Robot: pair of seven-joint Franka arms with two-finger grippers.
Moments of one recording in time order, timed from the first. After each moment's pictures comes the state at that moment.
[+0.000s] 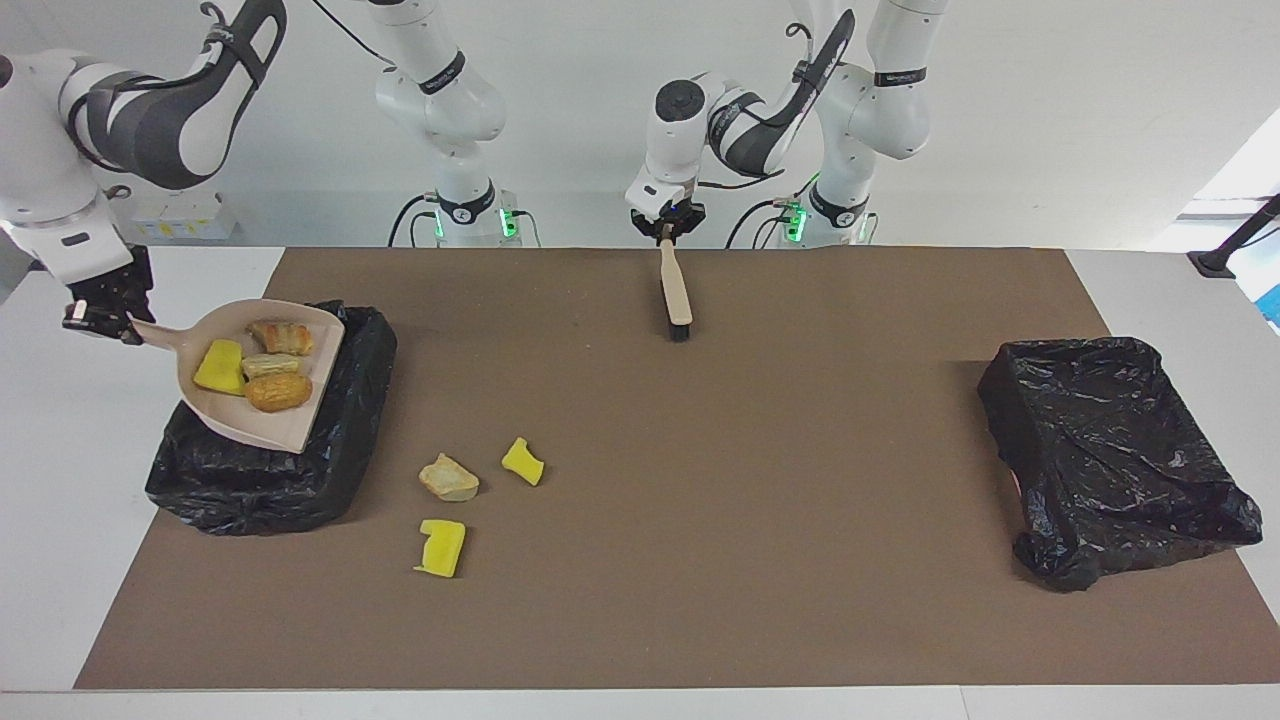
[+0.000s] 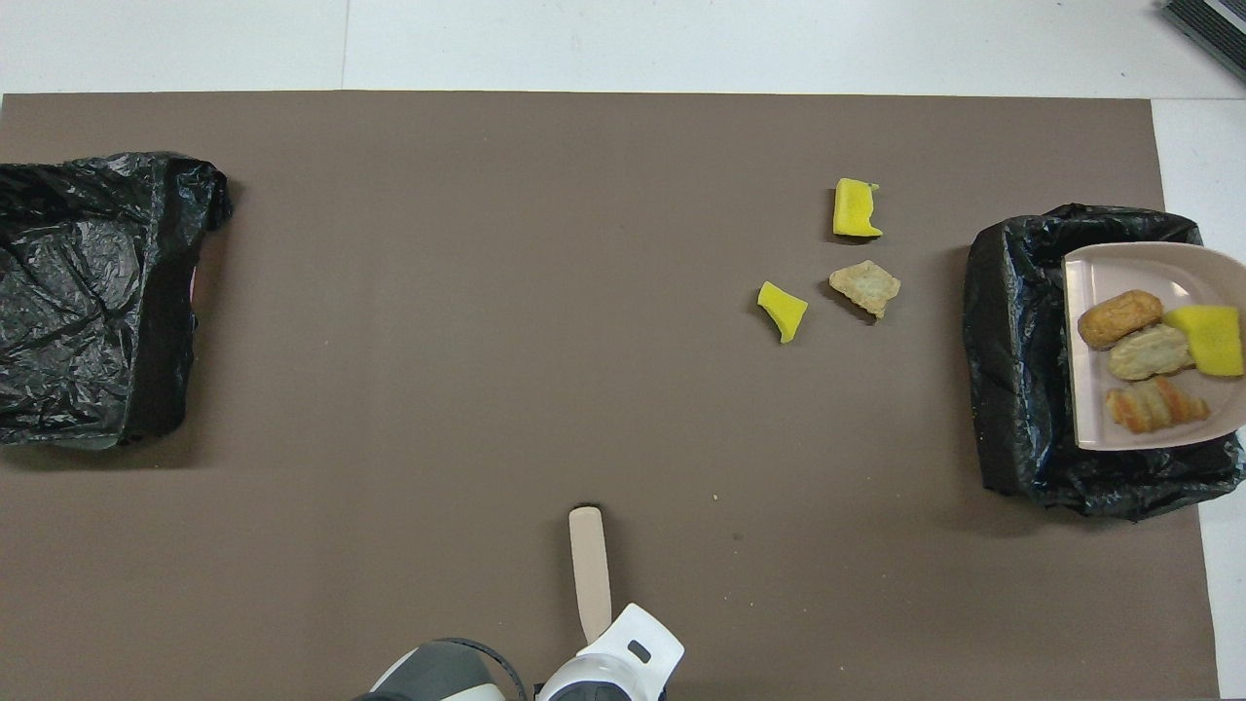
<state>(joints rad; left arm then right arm) -1.00 -0.15 -0.09 -2.46 -0.25 2.21 -0.93 -0.34 0.12 -0.04 -1.66 -0.33 1.86 -1.78</state>
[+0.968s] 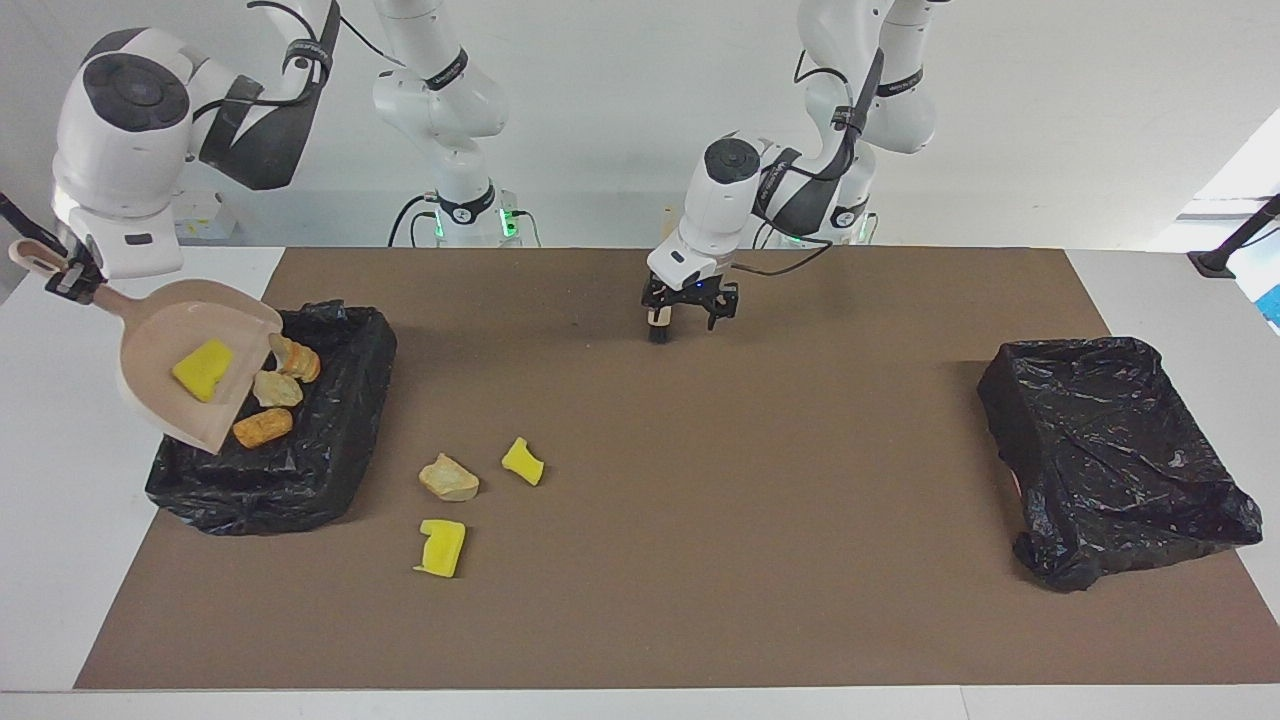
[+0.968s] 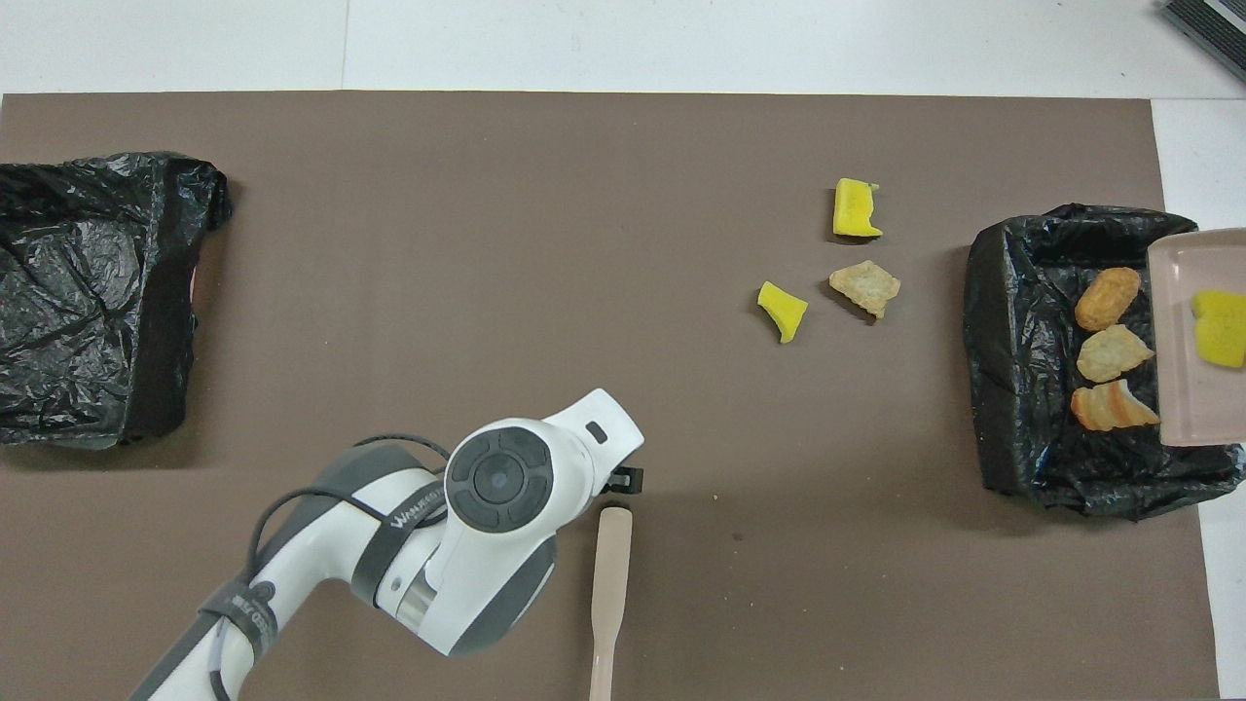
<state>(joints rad) -0.66 0.11 -0.06 -2.11 -0.07 2.30 -0.49 -0.15 0.04 -0.03 -1.68 -0.82 1.78 -1.53</state>
